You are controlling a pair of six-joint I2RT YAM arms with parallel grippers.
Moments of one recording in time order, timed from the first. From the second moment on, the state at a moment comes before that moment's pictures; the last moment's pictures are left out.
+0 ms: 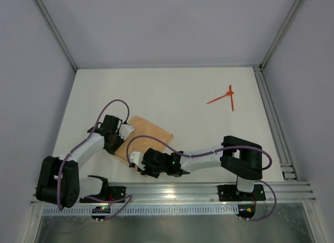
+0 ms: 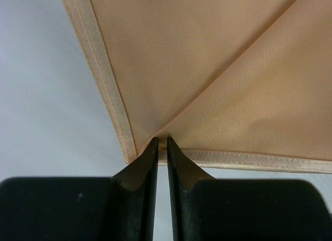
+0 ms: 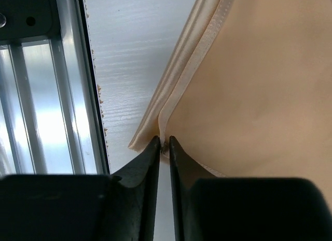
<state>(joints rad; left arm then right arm) -0.22 1.25 0.60 -0.62 -0.02 0.52 1.33 1.80 0.94 0.10 -0.04 -0.11</state>
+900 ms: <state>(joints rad) -0.22 1.25 0.60 -0.62 -0.03 0.52 1.39 1.77 0.91 0.11 -0.06 -0.14</state>
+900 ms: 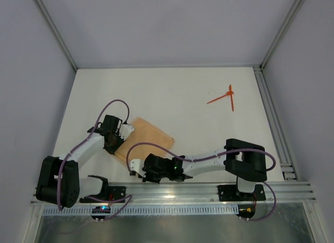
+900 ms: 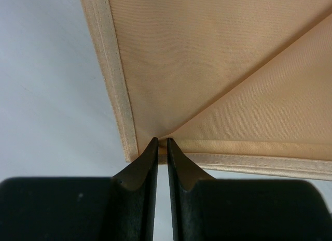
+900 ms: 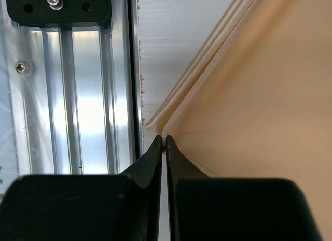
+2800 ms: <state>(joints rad) -0.22 1.25 0.61 -0.62 -0.03 0.52 0.74 1.62 0.56 0.43 -0.23 0.74</state>
